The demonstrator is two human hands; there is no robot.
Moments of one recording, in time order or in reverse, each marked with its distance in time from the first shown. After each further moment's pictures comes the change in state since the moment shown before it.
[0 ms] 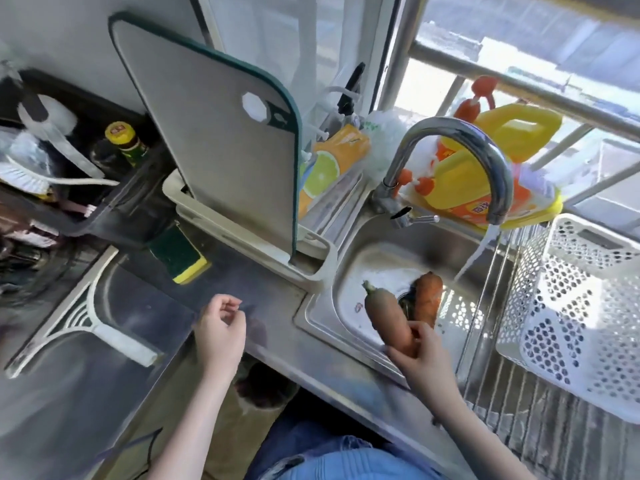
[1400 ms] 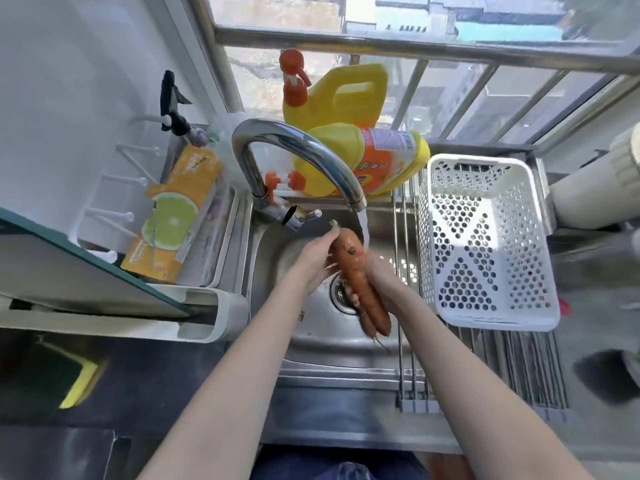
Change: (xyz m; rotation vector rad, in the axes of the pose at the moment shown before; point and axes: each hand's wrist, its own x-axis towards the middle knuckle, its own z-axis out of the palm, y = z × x) left_hand -0.008 0.195 0.246 -0.392 -1.104 -0.379; right_hand 0.127 0.031 -0.058 0.914 -0.184 0.471
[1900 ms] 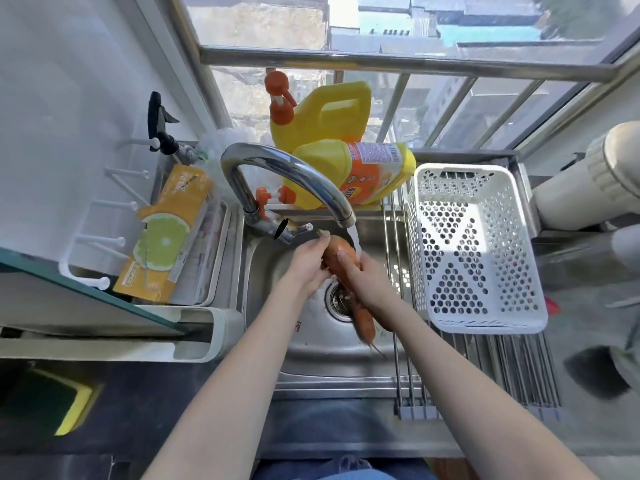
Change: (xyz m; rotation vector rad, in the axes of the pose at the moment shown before) left_hand 0.007 0.011 0.007 -0.104 0.032 0.052; right_hand -0.001 -0.002 0.004 -0.581 0.328 -0.395
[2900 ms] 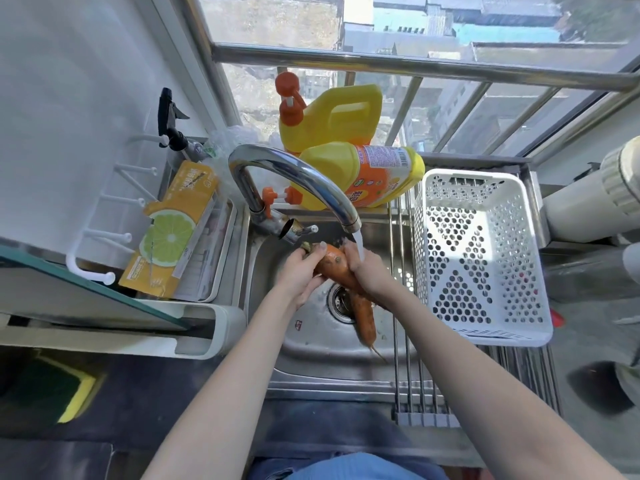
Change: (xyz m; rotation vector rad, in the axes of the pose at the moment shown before) left_hand -0.004 -0.007 -0.024 0.010 0.070 0.031; right_hand 0.029 -0.009 -0.005 -0.094 -0.153 -0.043
